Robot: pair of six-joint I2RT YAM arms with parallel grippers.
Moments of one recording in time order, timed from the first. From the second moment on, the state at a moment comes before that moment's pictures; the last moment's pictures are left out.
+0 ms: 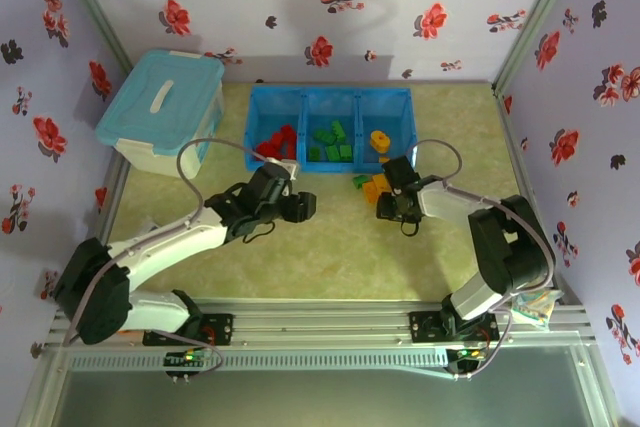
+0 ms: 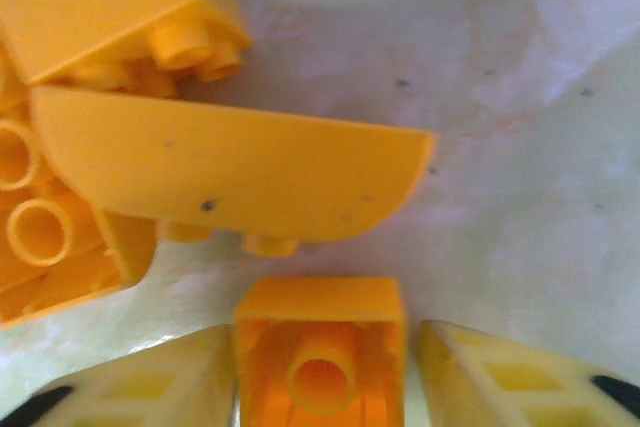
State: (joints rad) left arm -0.82 1.30 0.83 -0.29 -0.06 -0.54; right arm 0.44 1.58 0.81 -0.47 0.05 0.52
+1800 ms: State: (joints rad) left arm -0.88 2.01 1.37 -0.25 0.00 -0.48; right arm 0.37 1.16 0.86 -0.60 0.15 0.46
